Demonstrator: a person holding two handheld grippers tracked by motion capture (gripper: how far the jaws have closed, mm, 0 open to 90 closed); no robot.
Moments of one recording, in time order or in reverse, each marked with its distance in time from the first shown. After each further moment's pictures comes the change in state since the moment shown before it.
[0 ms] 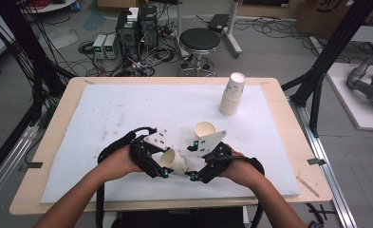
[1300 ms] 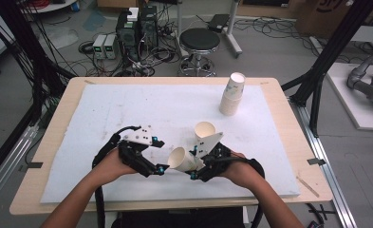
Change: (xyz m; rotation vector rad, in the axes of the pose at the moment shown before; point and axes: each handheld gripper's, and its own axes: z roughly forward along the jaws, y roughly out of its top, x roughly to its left) left arm 0.003 -0.033 -0.019 -0.274 0.043 -0.119; right arm 0.000 -0.008 0.004 0.050 -0.014 0.038
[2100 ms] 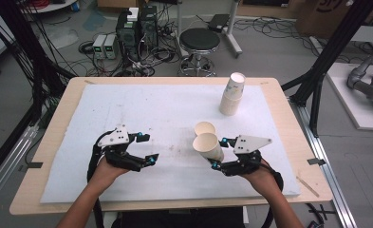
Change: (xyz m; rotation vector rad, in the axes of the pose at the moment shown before) left arm 0.014 -0.055 -0.009 -0.294 0.168 -0.144; right arm -0.003 -0.070 -0.045 -0.312 -0.224 0.207
